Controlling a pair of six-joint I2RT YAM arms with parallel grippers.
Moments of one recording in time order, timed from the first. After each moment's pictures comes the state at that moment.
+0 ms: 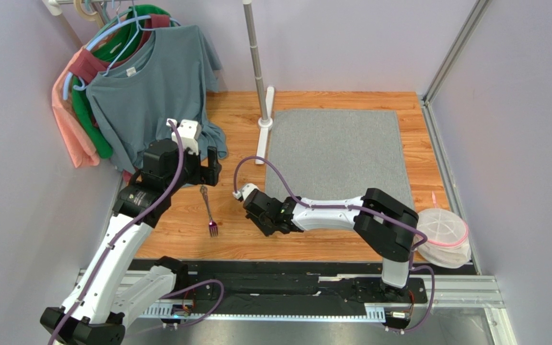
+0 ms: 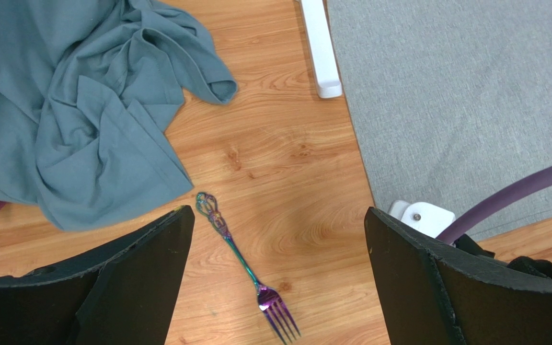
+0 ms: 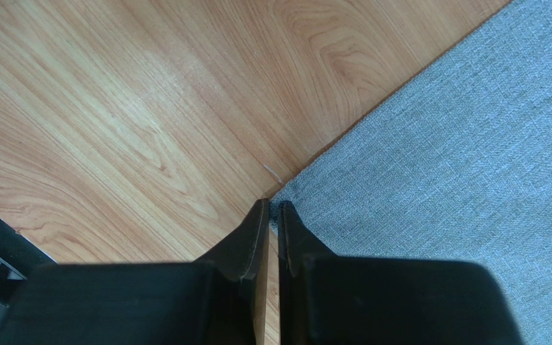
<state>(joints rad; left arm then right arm) -0.34 0.86 1.01 -0.62 -0.03 -0.10 1.14 1.86 1.13 -0.28 0.18 0.24</state>
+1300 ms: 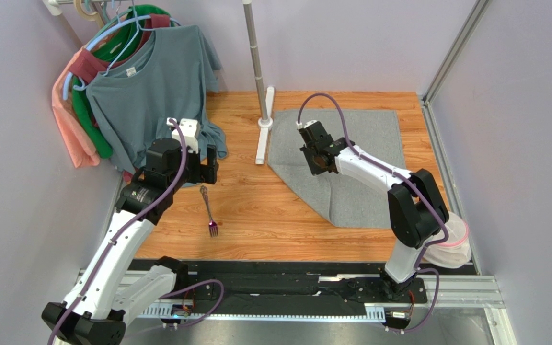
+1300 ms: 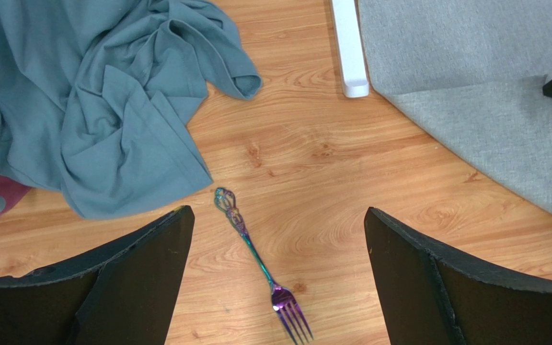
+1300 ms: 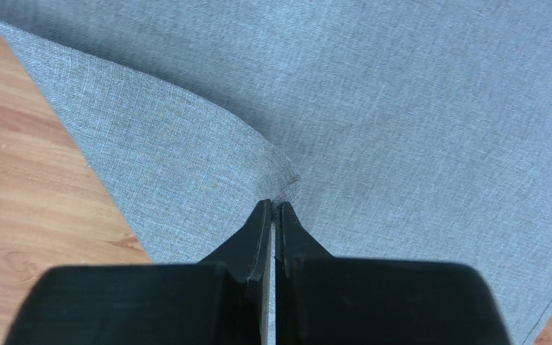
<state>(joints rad) -0.34 0.89 1.01 -0.62 -0.10 -0.10 0.60 1.76 1.31 -0.53 0.26 0.12</state>
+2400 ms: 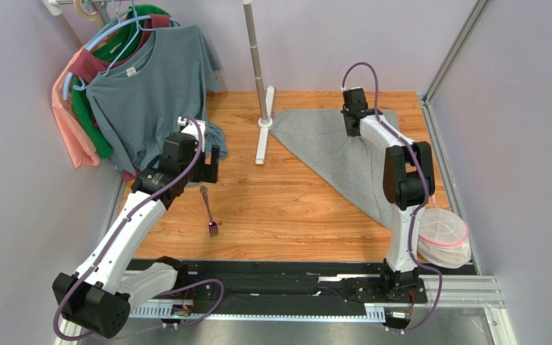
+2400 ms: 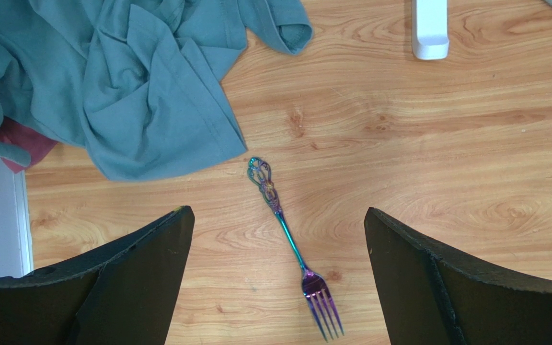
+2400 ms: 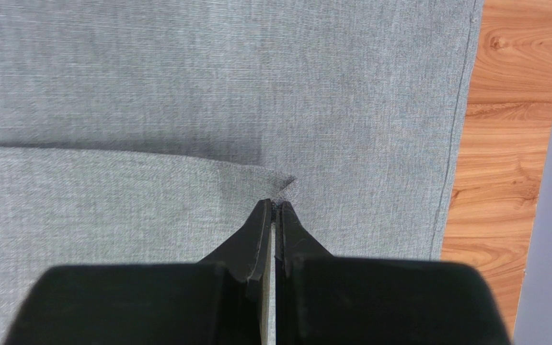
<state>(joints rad) -0.34 1.03 1.01 -0.66 -0.22 -0.09 0.19 2.12 1.68 -0.42 0.36 -0.06</state>
